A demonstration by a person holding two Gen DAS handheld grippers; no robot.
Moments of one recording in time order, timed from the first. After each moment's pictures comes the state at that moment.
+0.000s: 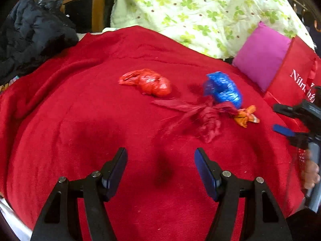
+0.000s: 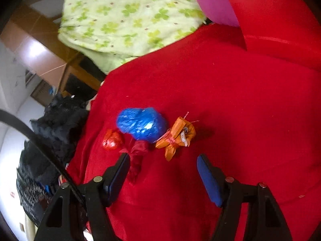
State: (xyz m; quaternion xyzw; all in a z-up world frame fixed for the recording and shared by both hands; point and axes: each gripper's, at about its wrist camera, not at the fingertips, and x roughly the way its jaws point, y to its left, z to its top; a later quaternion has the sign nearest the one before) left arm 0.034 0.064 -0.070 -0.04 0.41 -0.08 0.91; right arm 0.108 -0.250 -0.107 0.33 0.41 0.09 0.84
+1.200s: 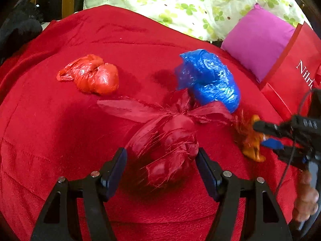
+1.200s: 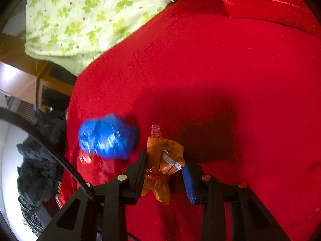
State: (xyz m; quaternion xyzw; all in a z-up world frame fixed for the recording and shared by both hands) left arm 0.116 -0.006 -0.112 -0.06 0.46 -0.13 0.88; right arm 0.149 -0.255 -0.143 0.36 0.48 0.03 0.80
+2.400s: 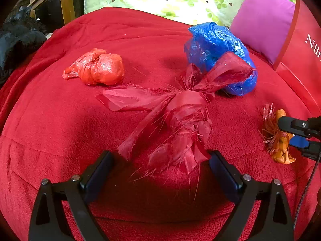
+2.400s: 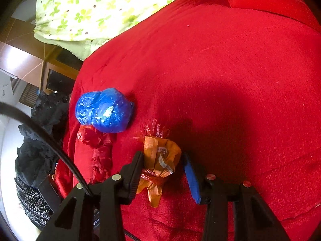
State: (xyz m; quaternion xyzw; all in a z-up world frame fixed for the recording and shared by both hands) left arm 0.095 -0.025 -0.135 0.02 0.46 -0.08 0.88; right arm 0.136 -0.256 -0.159 0.34 0.48 0.08 0.80
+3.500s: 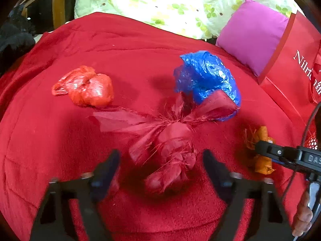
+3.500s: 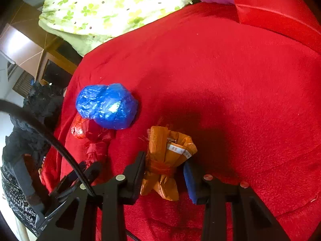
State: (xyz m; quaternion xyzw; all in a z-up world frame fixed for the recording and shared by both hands) left arm 0.132 -0.009 -0.099 -0.01 0.45 -0.14 0.88; right arm 0.130 -0.232 -0.139 0.27 0.47 0.06 0.84
